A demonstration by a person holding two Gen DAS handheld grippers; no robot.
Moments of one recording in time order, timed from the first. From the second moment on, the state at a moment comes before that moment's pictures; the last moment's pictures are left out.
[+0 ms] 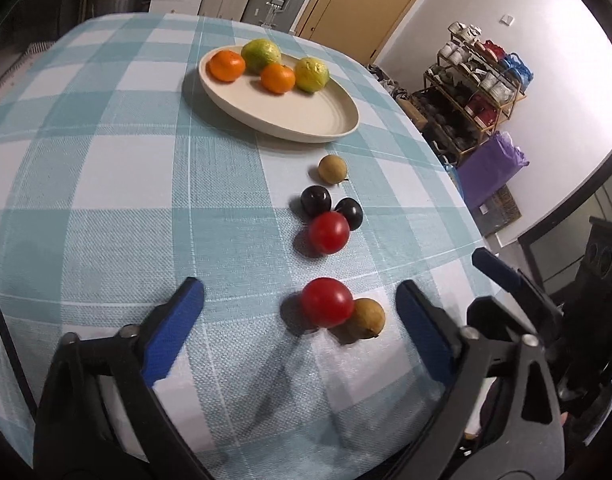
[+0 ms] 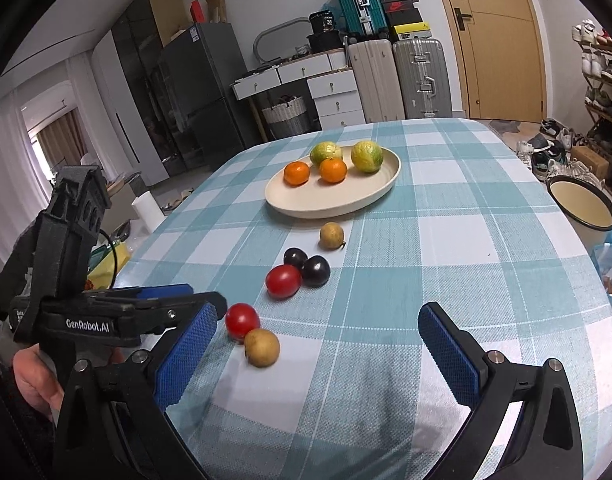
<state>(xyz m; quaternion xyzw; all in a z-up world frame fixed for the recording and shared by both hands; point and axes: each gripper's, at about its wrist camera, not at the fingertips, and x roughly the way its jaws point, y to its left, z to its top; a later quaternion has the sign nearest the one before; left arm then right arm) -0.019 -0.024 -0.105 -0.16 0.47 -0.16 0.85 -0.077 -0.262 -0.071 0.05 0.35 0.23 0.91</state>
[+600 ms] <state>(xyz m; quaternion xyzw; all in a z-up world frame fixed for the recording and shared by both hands) -0.014 -0.043 -0.115 -0.15 0.49 -0.21 0.83 -0.074 -0.262 -0.079 0.06 0.36 0.24 0.90</state>
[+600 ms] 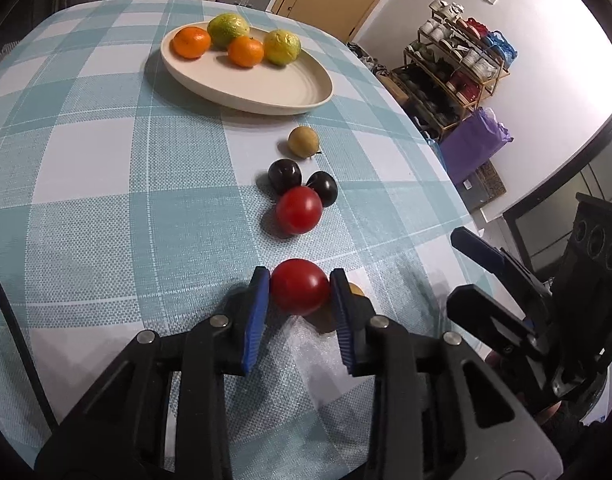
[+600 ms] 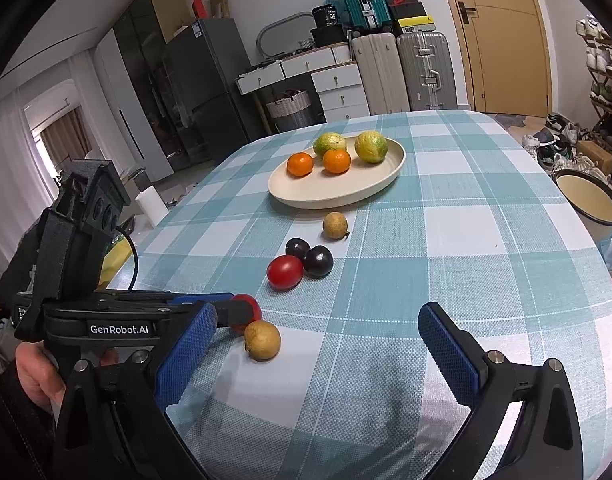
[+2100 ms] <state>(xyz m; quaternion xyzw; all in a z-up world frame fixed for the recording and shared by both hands) -0.001 0.034 -0.107 -0.20 0.46 -0.20 0.84 -0.005 -0.202 -0.110 0.11 0.45 0.25 0.85</state>
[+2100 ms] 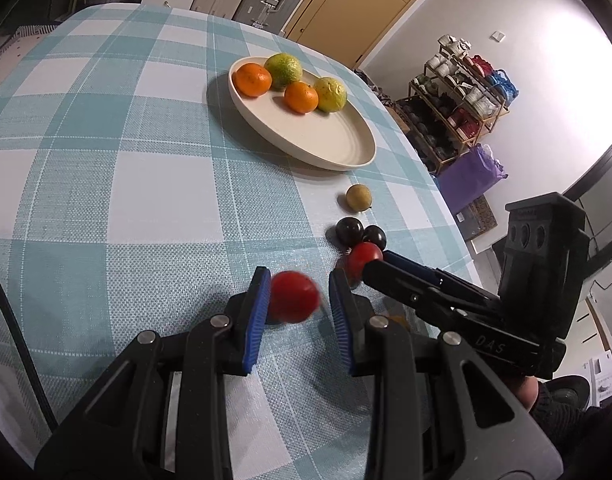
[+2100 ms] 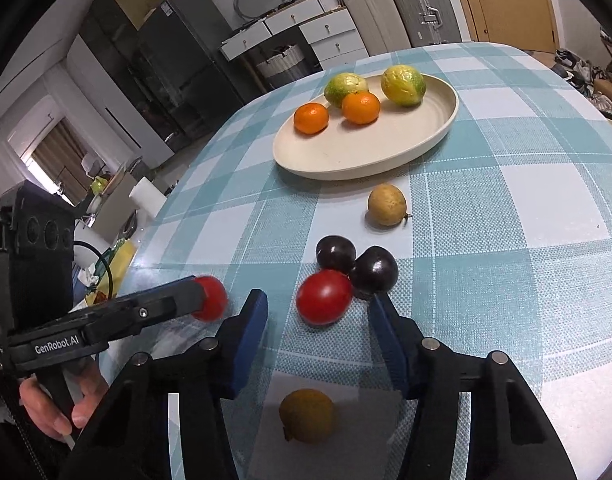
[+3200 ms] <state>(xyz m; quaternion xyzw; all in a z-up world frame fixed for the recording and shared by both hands) 0.007 0.000 -0.106 -0.16 0.49 -0.17 0.84 -0.019 -0.221 -0.097 0.13 0.40 0.28 0.86</state>
